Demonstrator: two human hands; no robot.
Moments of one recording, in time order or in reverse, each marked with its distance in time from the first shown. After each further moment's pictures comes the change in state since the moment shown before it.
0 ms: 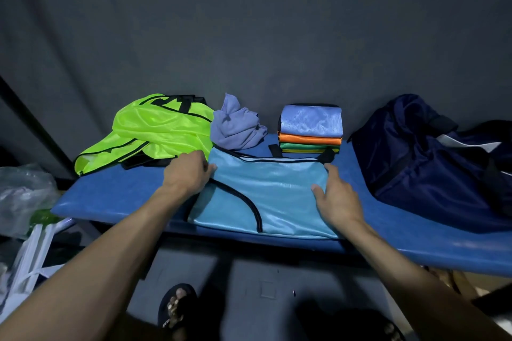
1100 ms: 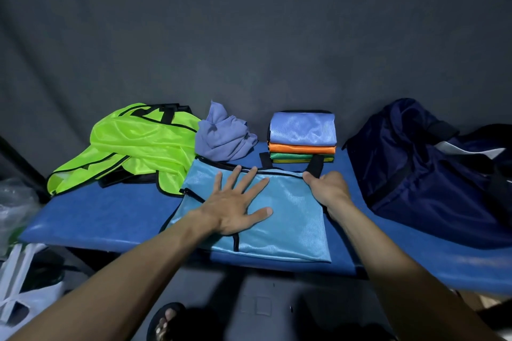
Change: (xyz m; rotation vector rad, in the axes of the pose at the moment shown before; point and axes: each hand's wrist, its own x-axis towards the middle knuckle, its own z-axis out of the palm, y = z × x) left_hand -0.007 0.074 0.059 0.156 -0.372 0.567; right_hand 0.075 -0.003 0.001 0.429 -0.060 0.385
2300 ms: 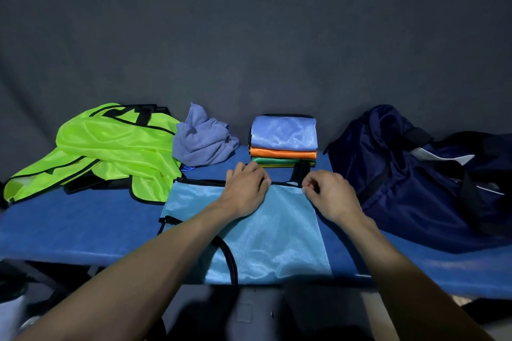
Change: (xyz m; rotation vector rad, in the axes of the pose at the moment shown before) left_hand 0.071 0.048 -0.006 -0.285 0.385 -0.005; right_hand 0.002 0.021 -0.050 -0.566 0.056 -0.635
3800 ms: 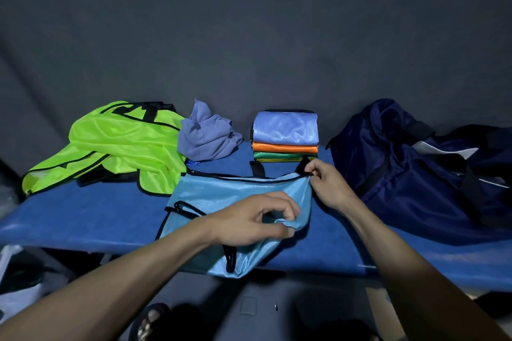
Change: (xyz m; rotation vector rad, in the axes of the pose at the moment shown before) left_hand -0.080 0.048 -0.056 -0.721 -0.414 0.337; right_hand 0.009 0.001 0.006 0.542 -0.088 0.104
